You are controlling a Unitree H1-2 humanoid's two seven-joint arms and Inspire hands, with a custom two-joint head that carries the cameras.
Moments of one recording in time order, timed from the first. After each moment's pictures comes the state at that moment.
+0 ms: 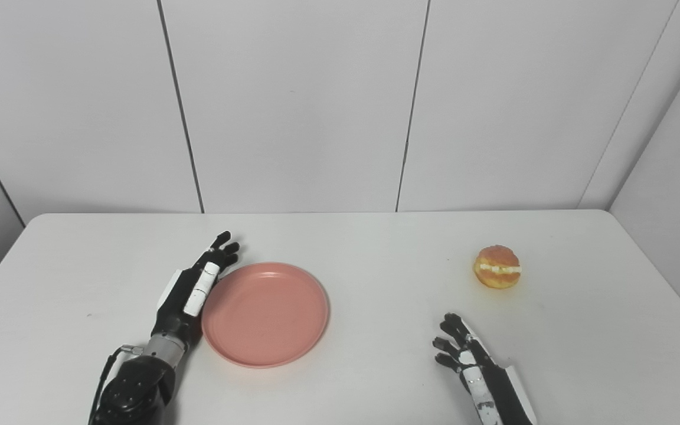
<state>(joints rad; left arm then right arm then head) -0.44 0.19 -0.02 0.40 -0.13 -0.06 -0.20 0.10 -0.01 0.13 -0.19 -0.03 0.05 -0.01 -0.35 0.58</state>
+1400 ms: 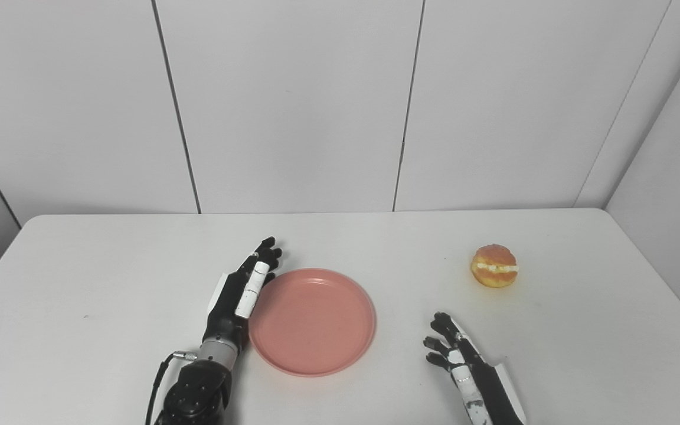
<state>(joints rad) -0.41 0.03 -0.05 0.26 0.03 0.10 -0.06 0.09 0.01 0.14 -0.18 -0.08 0.06 -0.01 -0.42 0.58</state>
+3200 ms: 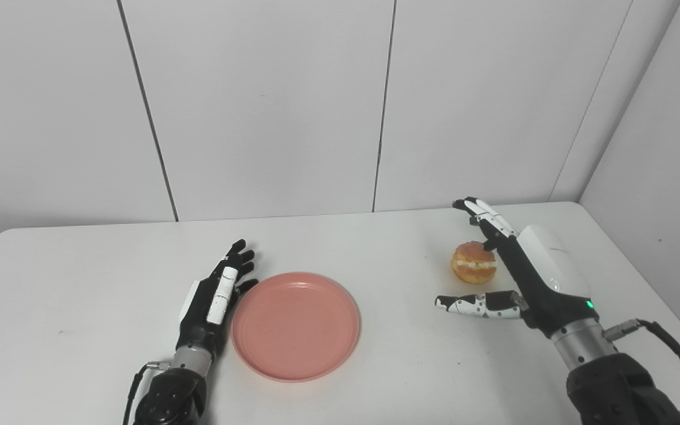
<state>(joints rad) -0.45 0.04 0.00 0.34 -0.02 0.04 -0.11 -0.26 -0.36 0.02 -0.51 -0.78 0.26 0.33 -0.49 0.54</state>
